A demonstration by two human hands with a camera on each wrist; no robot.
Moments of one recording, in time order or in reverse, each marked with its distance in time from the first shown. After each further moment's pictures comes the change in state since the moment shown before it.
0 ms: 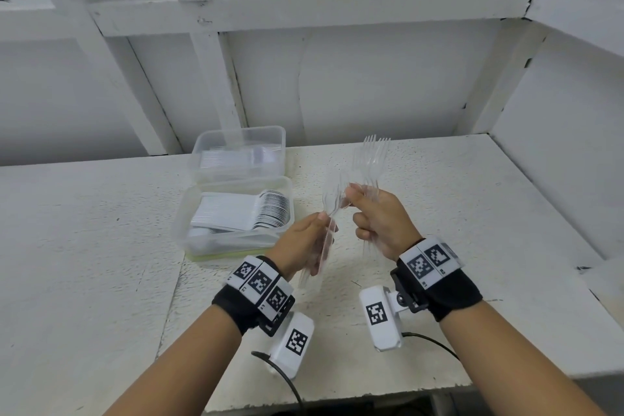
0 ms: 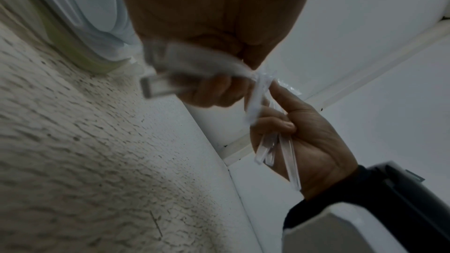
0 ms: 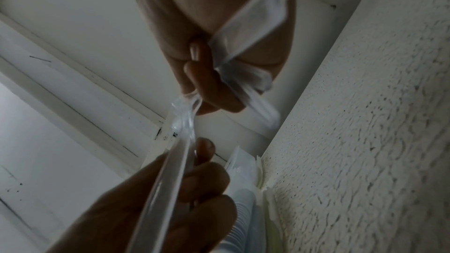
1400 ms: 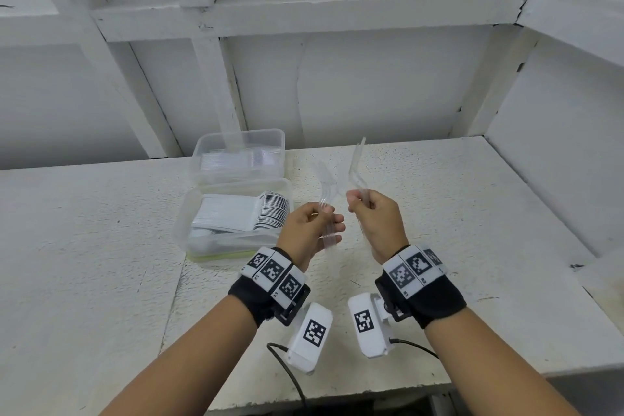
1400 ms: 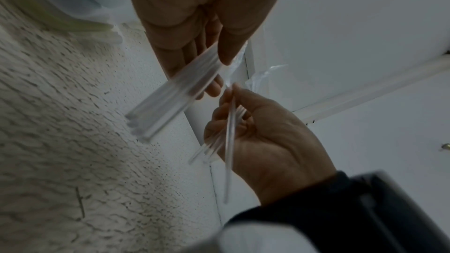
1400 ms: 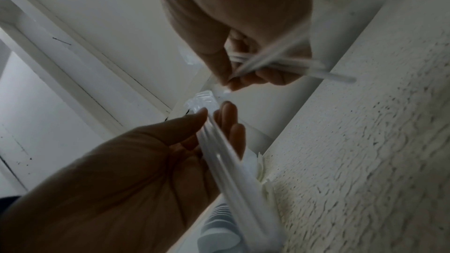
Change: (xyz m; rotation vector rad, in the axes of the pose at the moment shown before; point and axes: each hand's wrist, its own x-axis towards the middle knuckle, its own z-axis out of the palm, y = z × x) left_hand 0.008 0.006 0.012 -0.305 0.164 0.043; right_hand 0.001 0.016 0.006 -0.293 0.297 -0.202
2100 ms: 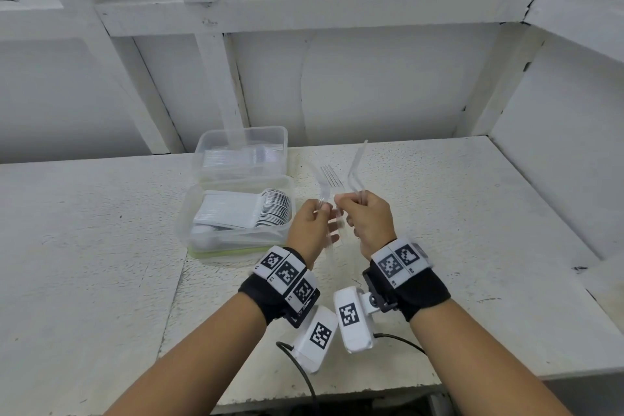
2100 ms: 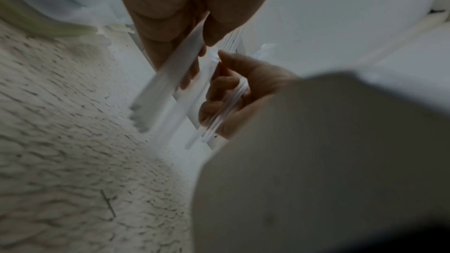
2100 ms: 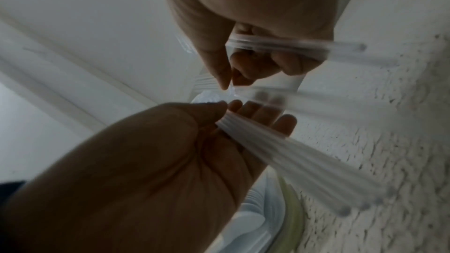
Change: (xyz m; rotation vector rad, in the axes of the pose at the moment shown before) left_hand 0.003 -0.005 0.012 0.108 0.096 0.024; right_hand 0.000 -0.004 0.017 0.149 -0.004 0.159
